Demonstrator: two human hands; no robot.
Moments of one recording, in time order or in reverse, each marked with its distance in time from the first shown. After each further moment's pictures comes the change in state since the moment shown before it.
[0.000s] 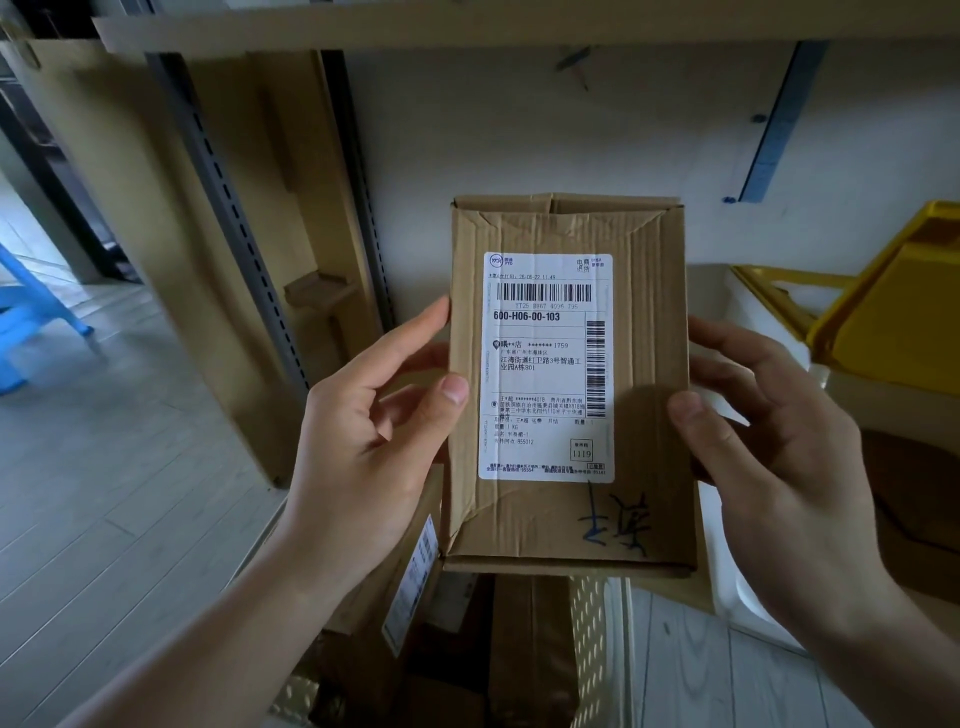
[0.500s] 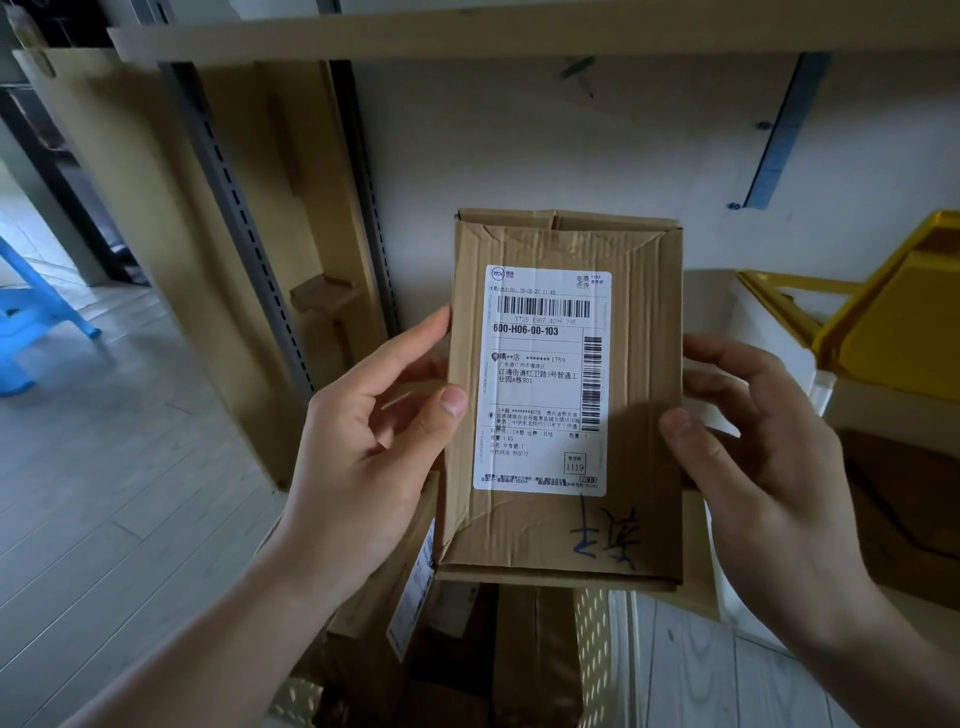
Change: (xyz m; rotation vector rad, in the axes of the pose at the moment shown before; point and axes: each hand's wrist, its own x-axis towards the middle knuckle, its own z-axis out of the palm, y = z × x) left_hand -0.002 -0.001 -0.007 0.000 -0.011 -0.036; right_hand -0.003 0.005 0.004 -0.078 -0.001 0.022
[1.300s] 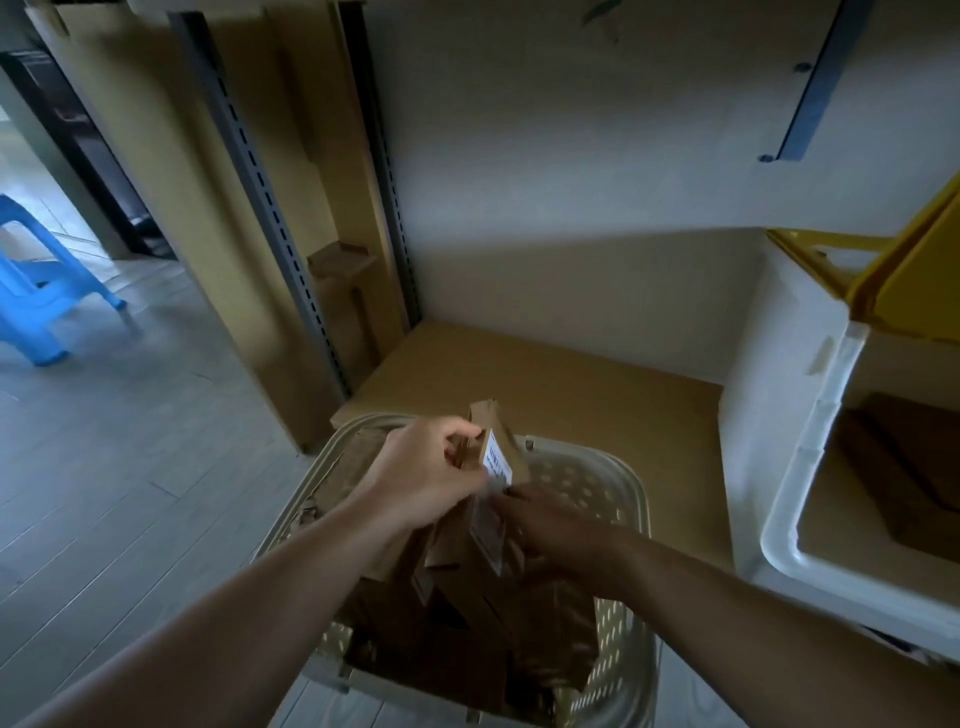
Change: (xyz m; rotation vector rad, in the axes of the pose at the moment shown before) left_hand -0.002 -0.095 -0.022 0.823 -0.320 -0.563; right_hand -0.022 0.113 0.092 -0.111 -0.643 0.943
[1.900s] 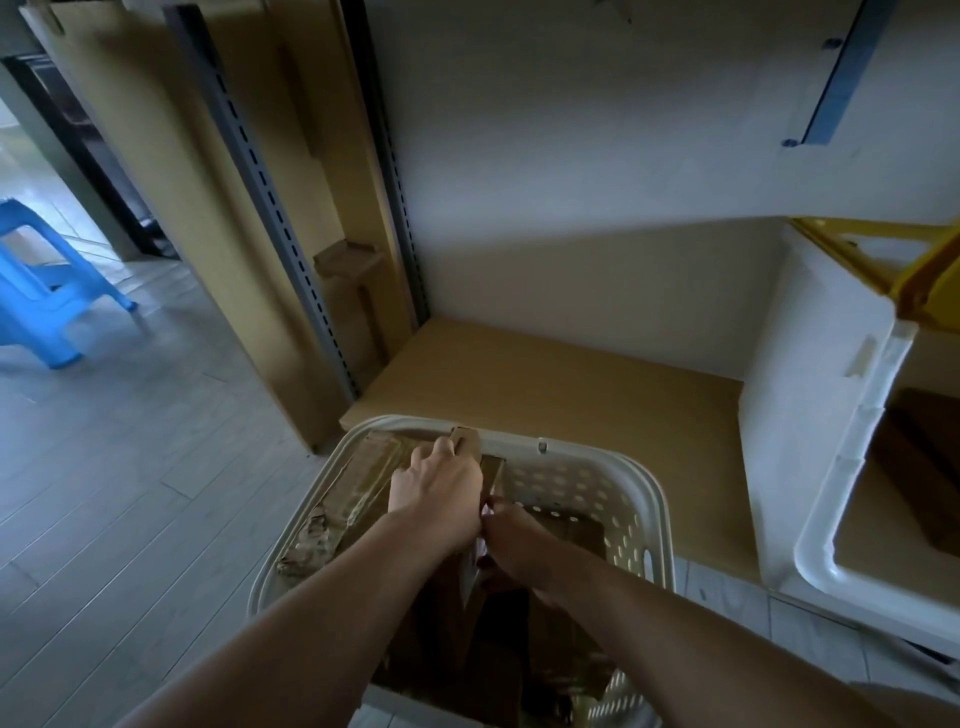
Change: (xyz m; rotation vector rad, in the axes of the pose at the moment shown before) left_hand 0.023 -0.012 0.036 0.648 -0.113 -0.084; right_hand 0.055 0.018 0.038 -0.122 0.059 0.002
